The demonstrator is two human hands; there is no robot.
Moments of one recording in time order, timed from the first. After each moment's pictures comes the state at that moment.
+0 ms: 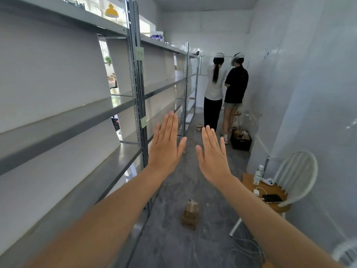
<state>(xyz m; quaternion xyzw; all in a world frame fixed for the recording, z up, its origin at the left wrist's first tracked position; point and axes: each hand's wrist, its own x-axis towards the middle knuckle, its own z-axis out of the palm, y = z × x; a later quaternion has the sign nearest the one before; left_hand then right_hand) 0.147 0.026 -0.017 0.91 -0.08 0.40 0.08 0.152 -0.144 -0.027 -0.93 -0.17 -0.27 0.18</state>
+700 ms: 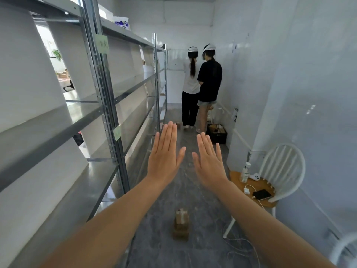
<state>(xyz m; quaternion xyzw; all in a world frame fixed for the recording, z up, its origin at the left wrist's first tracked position) 0.338 0.067 -0.057 0.91 -0.18 0.36 0.10 0.311 -0.097 -0.058 -0.95 -0.07 -0.25 0.15</state>
